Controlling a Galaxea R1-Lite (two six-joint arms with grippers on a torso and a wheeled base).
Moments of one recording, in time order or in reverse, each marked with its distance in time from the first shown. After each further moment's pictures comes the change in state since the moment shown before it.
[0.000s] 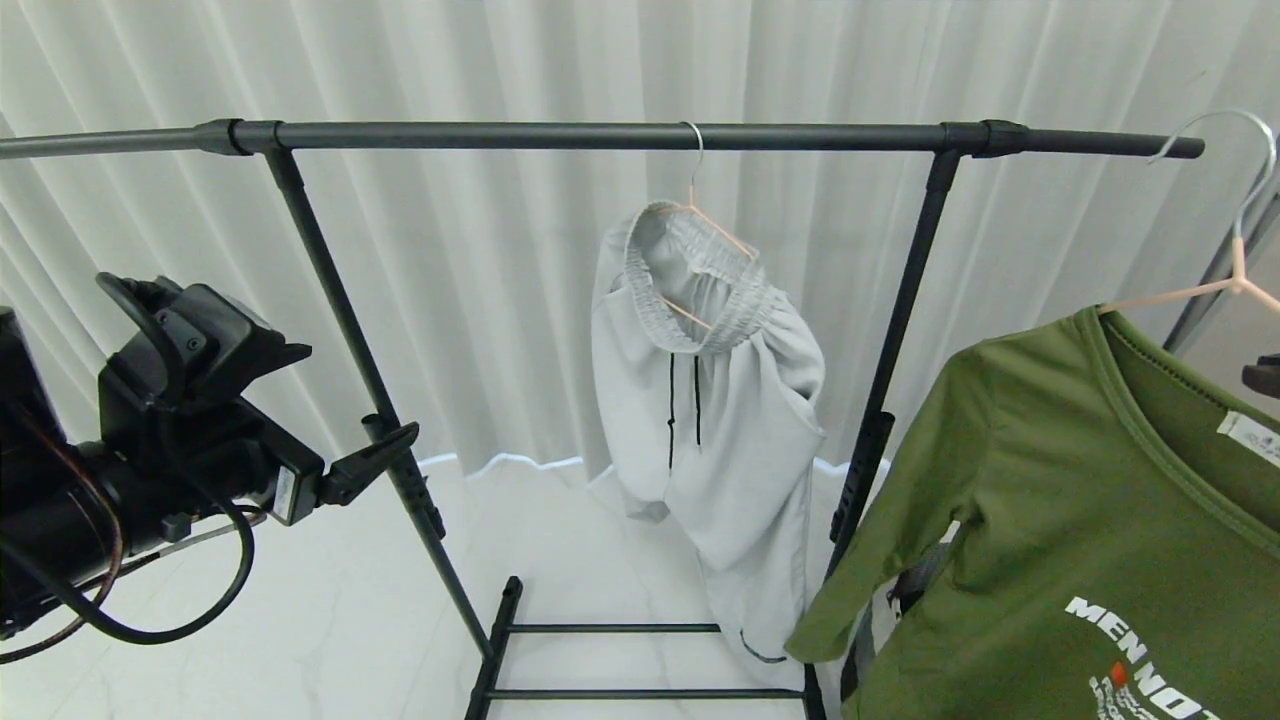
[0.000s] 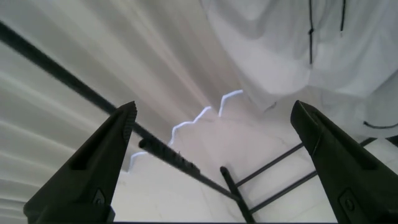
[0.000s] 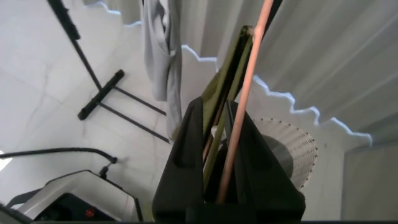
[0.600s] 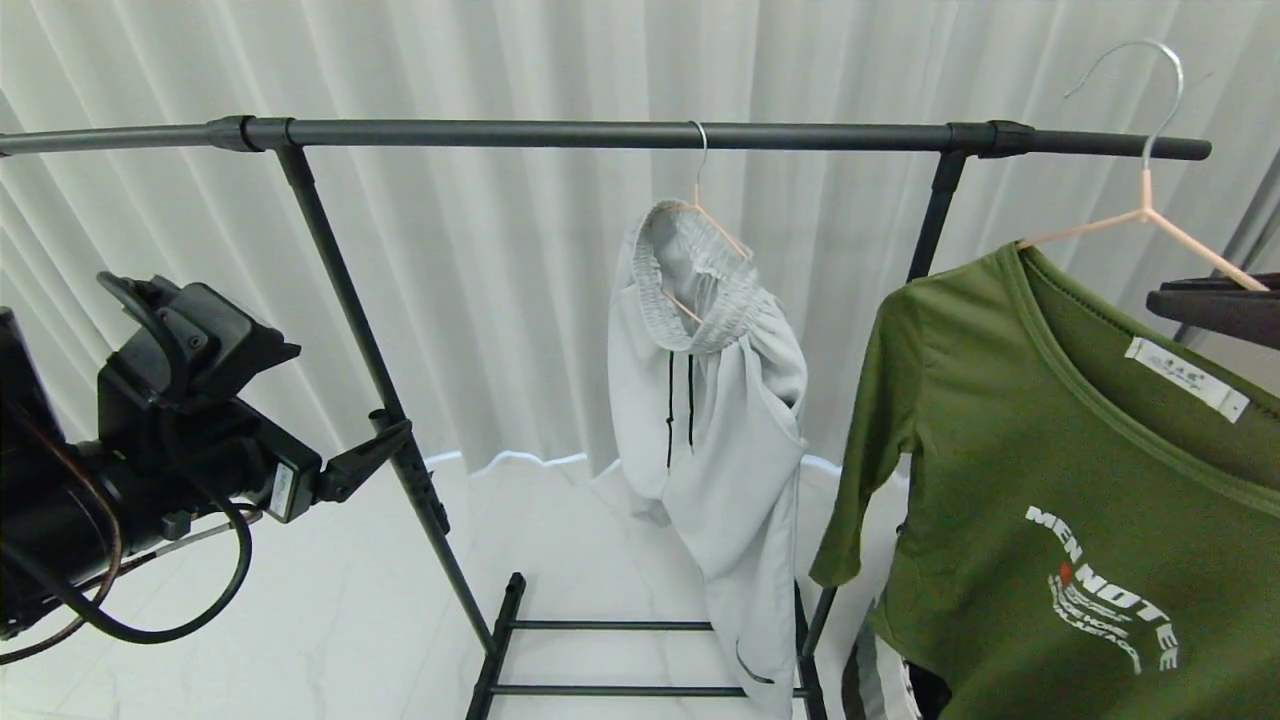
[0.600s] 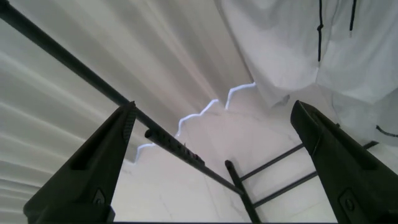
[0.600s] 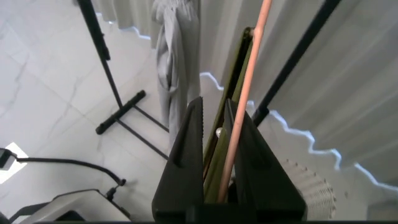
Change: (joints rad) left arm -0.001 0.000 0.000 0.000 0.047 0.002; right arm 0.068 0.136 -0.037 -0.199 0.074 0.008
